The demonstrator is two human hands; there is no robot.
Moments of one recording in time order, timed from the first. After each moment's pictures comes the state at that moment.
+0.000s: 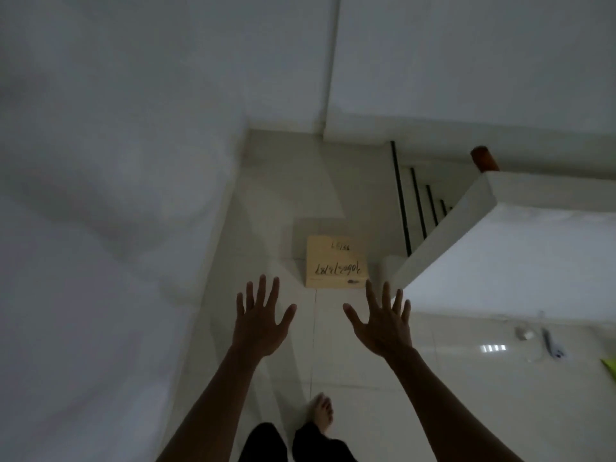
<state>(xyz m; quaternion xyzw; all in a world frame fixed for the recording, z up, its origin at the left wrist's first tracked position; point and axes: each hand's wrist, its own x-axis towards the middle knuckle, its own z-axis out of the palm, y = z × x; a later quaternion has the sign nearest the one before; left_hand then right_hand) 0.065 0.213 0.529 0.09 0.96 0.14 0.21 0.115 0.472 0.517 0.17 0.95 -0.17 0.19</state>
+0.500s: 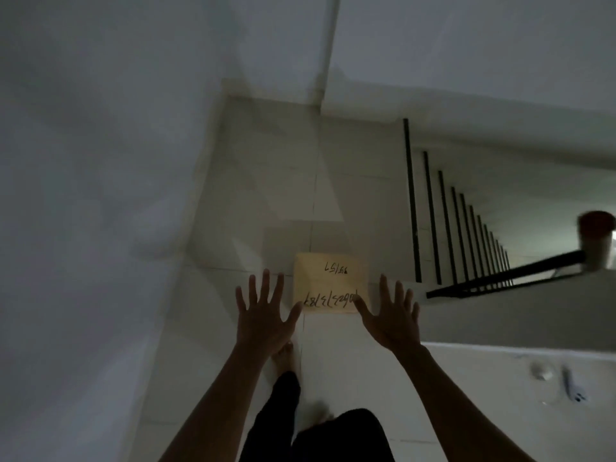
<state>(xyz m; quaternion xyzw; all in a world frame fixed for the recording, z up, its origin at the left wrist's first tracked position) -0.206 0.319 0.396 0.09 0.95 0.11 0.27 -0.160 0.574 0.393 0.24 0.93 -0.15 0.25</state>
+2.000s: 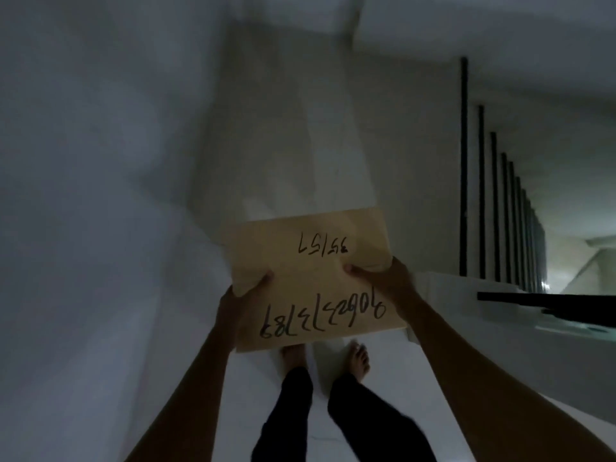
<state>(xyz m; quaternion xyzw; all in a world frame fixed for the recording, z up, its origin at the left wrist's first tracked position) -0.301 0.279 0.295 -0.39 0.72 0.48 0.33 -0.288 0.567 0.230 0.38 0.76 -0.45 0.26</state>
